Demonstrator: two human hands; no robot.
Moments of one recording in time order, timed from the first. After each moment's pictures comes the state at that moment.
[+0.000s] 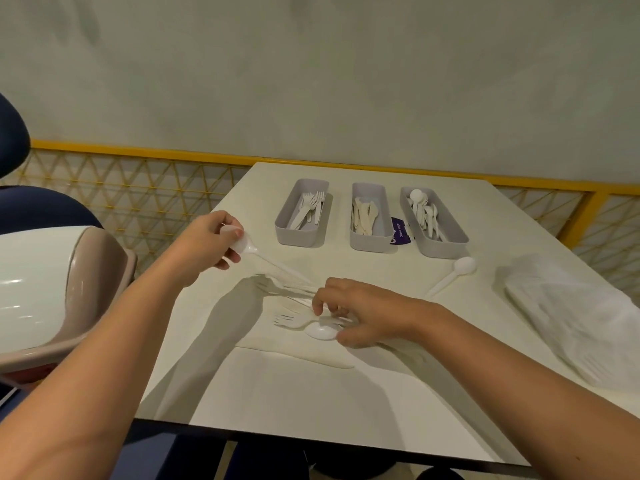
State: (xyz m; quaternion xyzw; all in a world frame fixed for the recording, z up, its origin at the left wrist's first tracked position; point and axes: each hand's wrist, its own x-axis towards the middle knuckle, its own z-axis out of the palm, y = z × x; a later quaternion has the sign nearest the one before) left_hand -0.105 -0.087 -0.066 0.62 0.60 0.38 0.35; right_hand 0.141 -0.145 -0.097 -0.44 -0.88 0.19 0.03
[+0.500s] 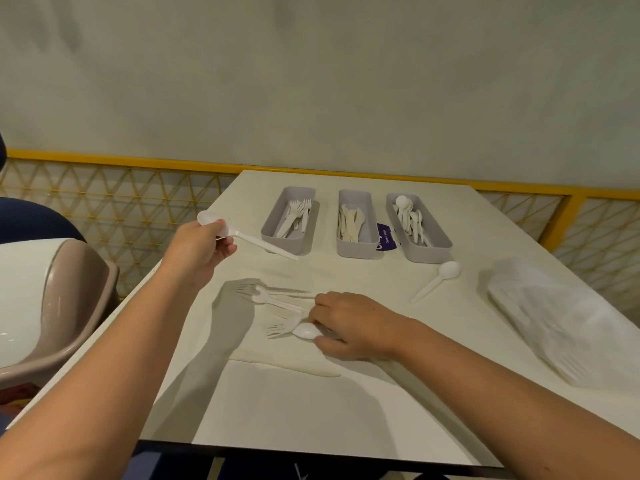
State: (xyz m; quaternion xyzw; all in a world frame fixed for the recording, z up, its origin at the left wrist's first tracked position) left_hand -0.081 -0.070 -0.065 0.37 0.51 0.58 0.52; right_hand 0.141 -0.142 -0.120 -0.42 -0.91 -0.03 0.02
